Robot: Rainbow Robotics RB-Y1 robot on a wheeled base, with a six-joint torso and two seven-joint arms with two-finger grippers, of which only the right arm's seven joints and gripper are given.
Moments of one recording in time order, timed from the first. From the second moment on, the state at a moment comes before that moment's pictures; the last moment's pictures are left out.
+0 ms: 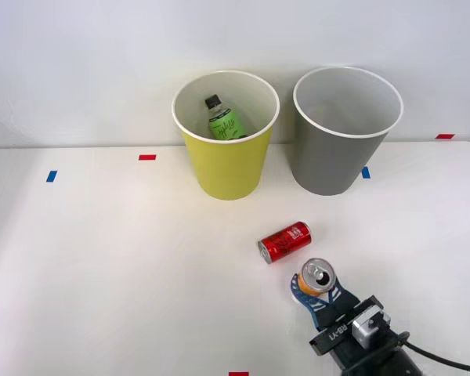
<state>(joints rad) 0.26 -0.66 0.73 -1.76 -0.51 -0.66 1.87</state>
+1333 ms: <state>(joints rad) 0.00 -0.43 0.20 -2.18 -0.71 0.08 1.78</state>
